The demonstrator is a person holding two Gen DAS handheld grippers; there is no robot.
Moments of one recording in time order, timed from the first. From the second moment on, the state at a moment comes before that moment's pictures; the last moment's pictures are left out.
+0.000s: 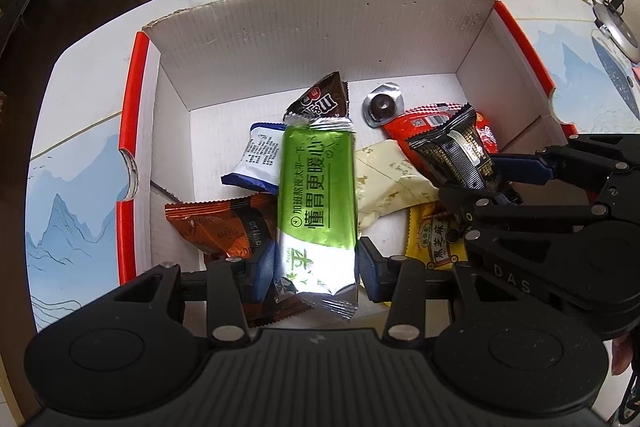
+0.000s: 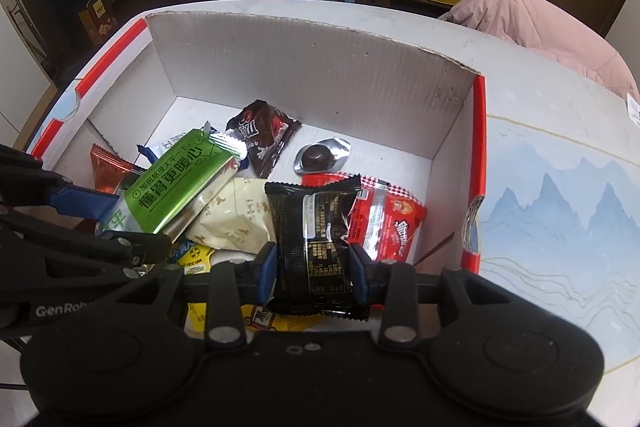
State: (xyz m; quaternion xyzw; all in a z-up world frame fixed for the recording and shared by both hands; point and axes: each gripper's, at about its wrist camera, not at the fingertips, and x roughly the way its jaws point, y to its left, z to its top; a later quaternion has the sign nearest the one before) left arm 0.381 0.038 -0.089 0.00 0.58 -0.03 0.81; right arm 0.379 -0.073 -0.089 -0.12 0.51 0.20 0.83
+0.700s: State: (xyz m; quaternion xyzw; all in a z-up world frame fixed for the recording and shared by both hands) left arm 0.331 0.047 -0.048 -0.03 0.54 -0.04 0.84; right arm 0.339 -0.092 -0.051 -0.08 0.47 0.20 0.86
